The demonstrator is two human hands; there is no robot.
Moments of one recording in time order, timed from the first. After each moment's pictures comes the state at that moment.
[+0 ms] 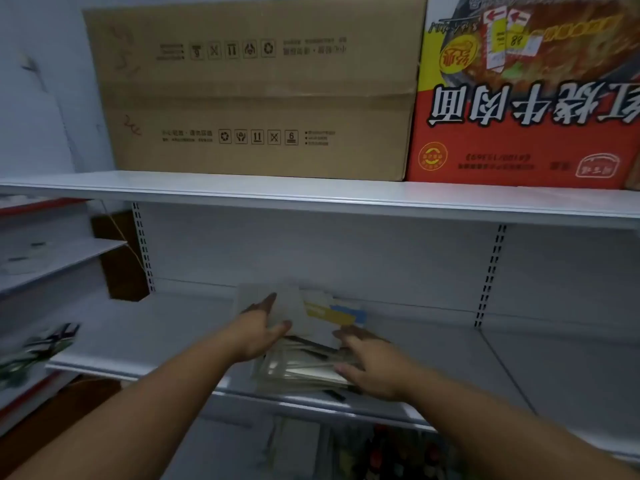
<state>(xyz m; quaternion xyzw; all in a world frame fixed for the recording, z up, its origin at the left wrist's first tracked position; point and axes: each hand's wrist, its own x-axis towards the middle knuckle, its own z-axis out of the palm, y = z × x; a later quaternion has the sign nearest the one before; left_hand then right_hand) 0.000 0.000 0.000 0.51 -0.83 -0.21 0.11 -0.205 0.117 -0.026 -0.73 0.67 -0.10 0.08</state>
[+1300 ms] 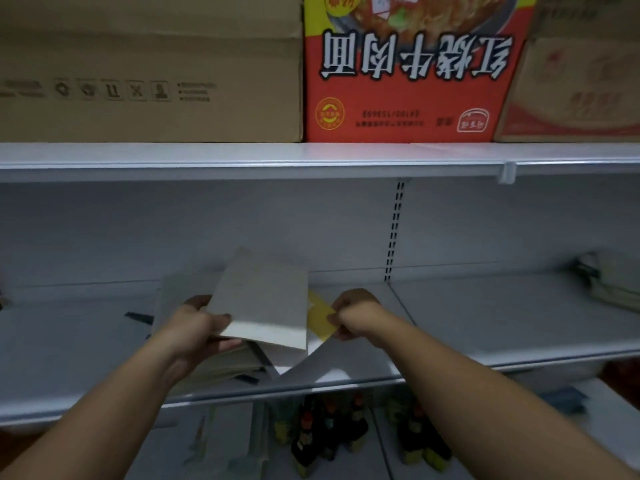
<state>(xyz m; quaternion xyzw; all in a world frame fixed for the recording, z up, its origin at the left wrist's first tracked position) -0.074 0.043 -0.005 0.43 -0.51 -0.67 0.32 -0.297 0.142 -0.023 -0.37 0.78 -0.39 0.31</state>
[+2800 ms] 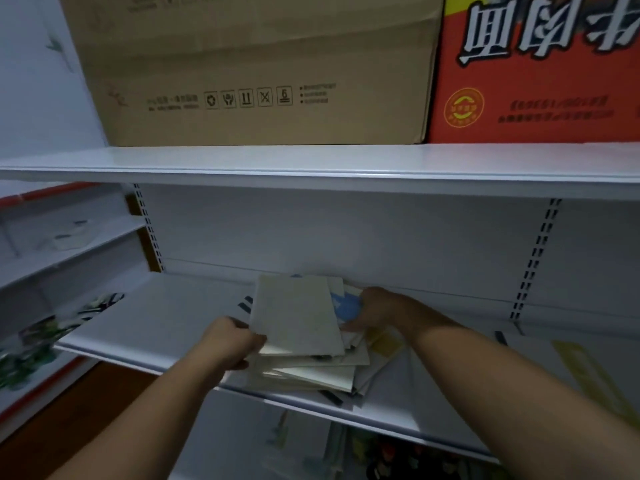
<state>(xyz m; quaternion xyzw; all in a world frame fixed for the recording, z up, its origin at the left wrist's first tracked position) -0.015 0.013 -0.016 0.65 -0.58 -0.41 0.27 -0.264 -0.003 -0.027 -0.67 0.70 -0.09 0.24</state>
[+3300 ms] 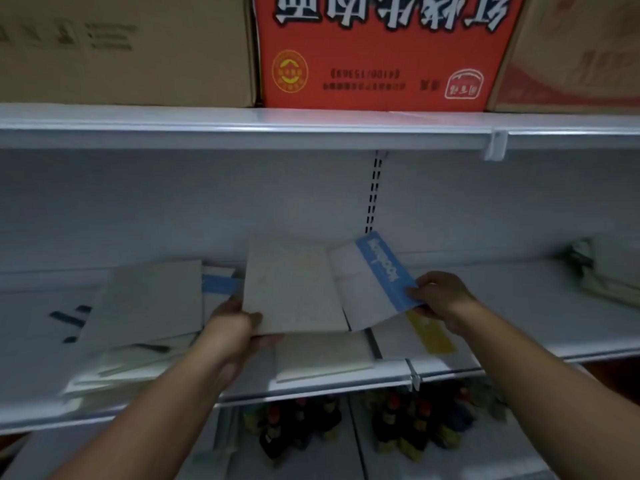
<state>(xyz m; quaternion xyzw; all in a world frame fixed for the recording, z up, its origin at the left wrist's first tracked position) -0.197 0.083 -0.040 0.41 -0.47 -0.71 0.32 -0.472 0.211 -0.045 -0.22 0.79 -0.53 0.23</state>
